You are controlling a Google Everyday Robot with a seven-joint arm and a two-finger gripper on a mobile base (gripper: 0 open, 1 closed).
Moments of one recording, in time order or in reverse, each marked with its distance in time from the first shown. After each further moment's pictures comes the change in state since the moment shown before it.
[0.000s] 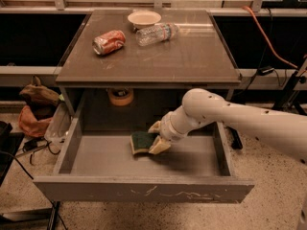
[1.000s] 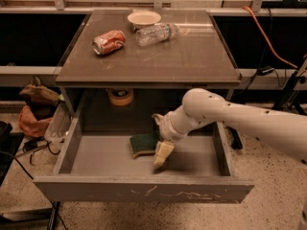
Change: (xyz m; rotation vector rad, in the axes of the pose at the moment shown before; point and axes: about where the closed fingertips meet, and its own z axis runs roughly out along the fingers) arm 0.000 0.001 -0.001 0.001 0.001 0.001
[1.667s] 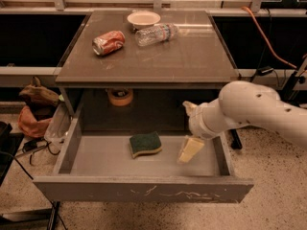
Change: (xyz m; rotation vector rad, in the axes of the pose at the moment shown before) arm 0.015 0.018 -0.126 0.205 0.113 0.080
